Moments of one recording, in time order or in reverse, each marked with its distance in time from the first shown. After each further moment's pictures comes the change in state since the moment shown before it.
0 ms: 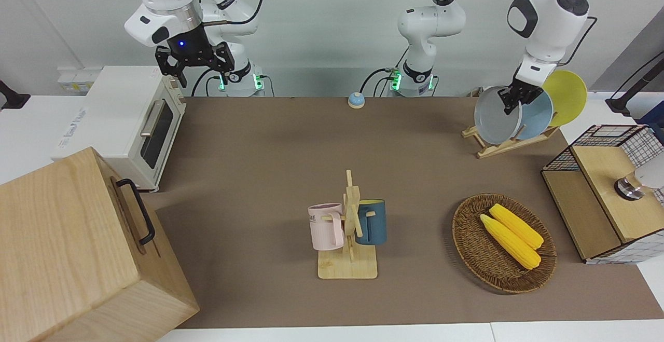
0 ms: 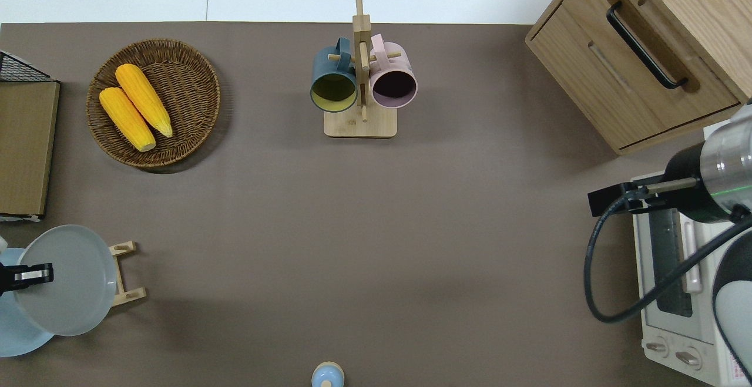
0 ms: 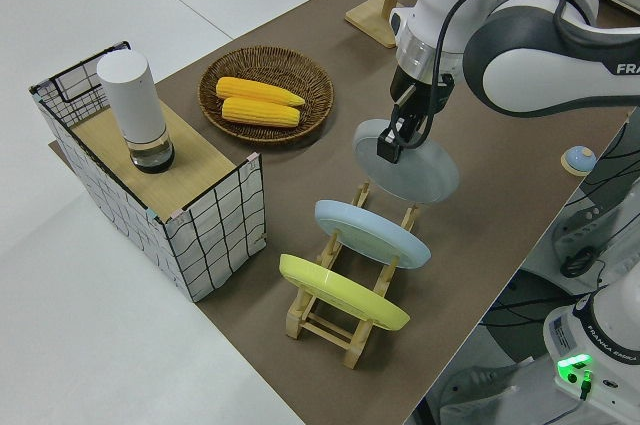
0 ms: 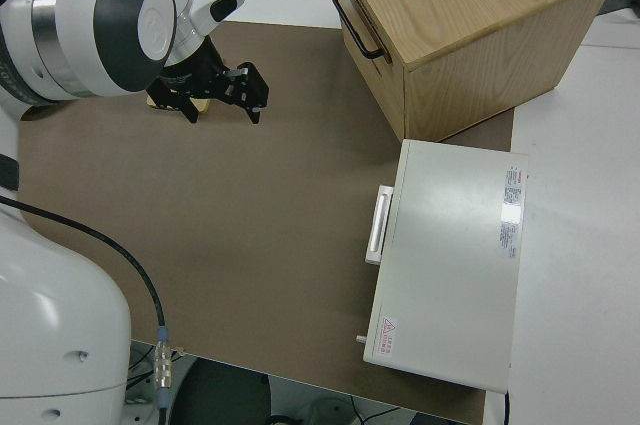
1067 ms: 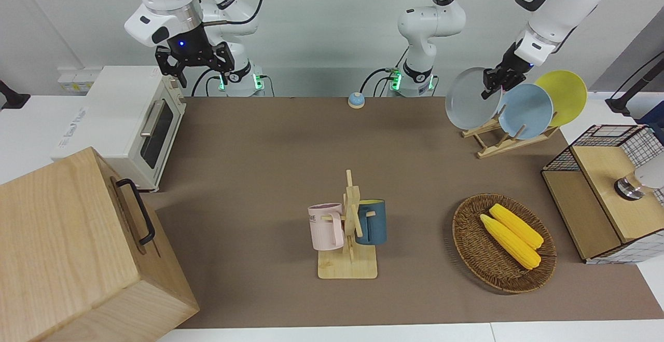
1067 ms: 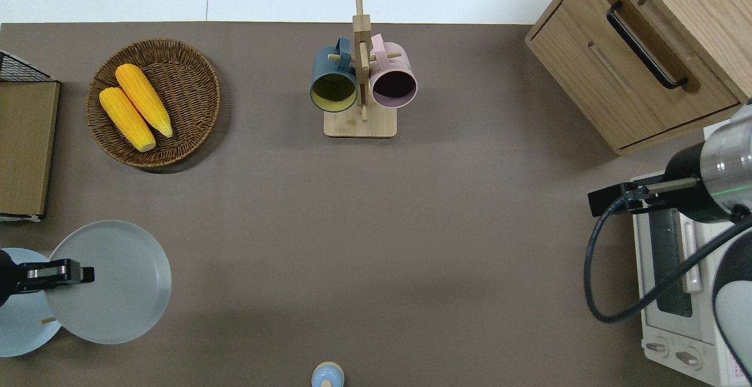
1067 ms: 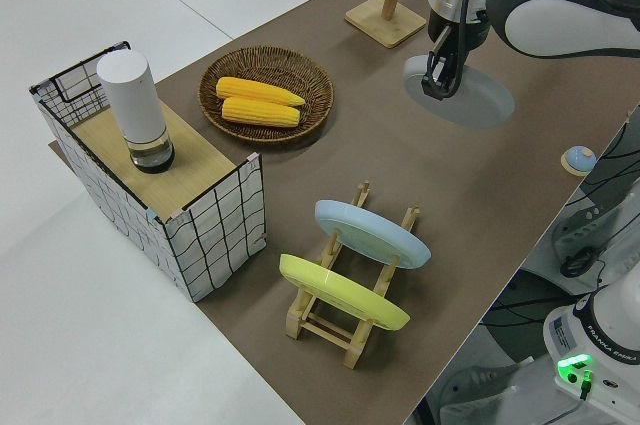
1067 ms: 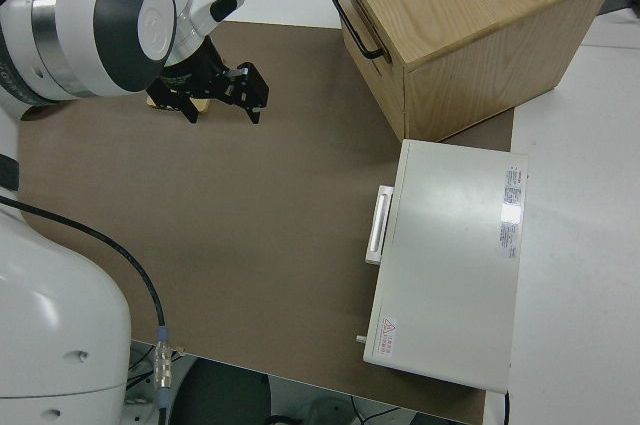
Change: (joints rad) left arm -0.001 -0.001 -0.062 0.144 -0.340 -0.248 -0.014; right arm 0.000 0.000 0.000 0.000 0.000 0.000 0.000
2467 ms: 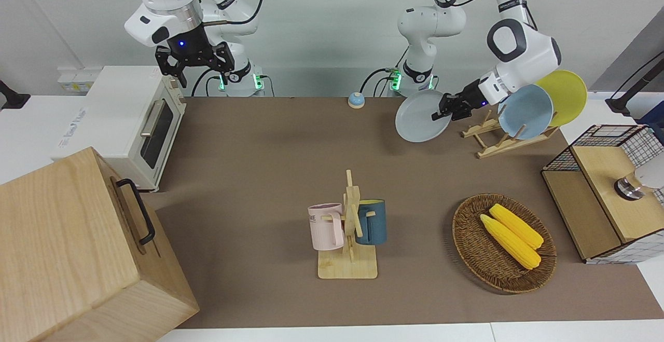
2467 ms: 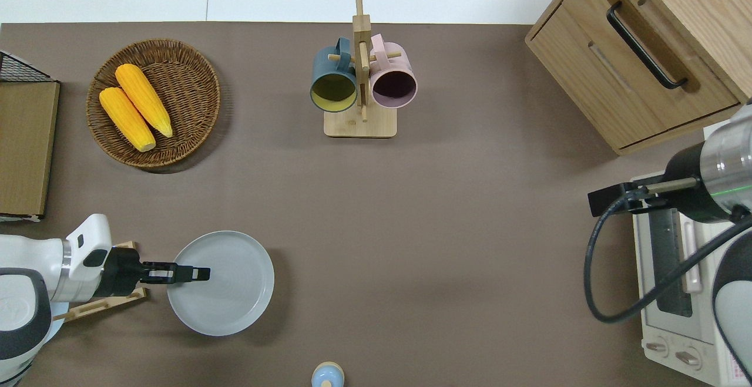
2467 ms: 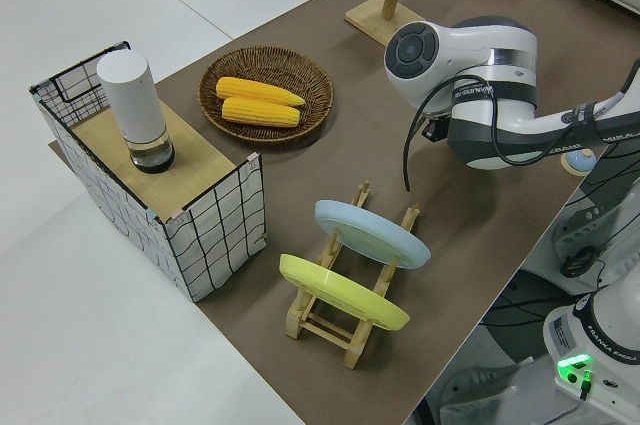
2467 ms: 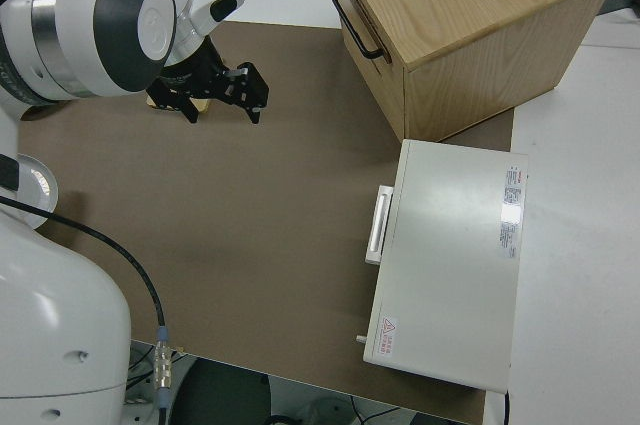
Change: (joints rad) left arm -0.037 0.191 0.015 -0.287 -0.513 0.201 0.533; right arm 0.000 0.000 0.000 0.000 0.000 0.000 0.000
